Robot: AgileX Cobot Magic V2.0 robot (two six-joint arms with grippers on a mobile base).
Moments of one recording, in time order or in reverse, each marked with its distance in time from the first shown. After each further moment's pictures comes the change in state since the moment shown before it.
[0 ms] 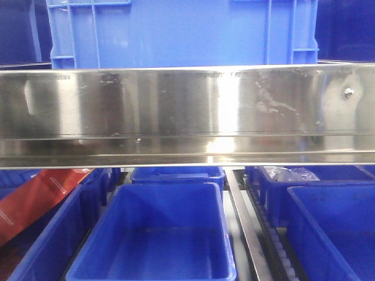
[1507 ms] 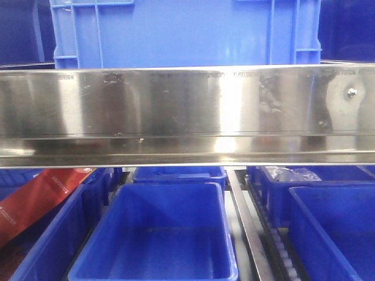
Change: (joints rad) left arm 0.000 0.002 -0.025 0.000 0.063 0.000; right arm 0.242 0.124 -0.175 0.118 0.116 -0.159
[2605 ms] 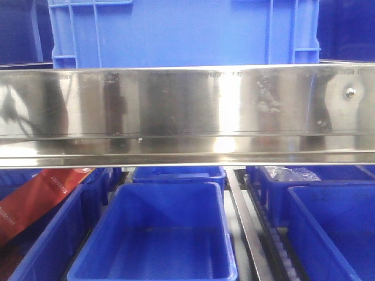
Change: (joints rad) left arm -0.247 0.154 -0.332 0.000 0.108 0.002; right arm 0.000 0.000 0.000 0.000 0.001 0.000
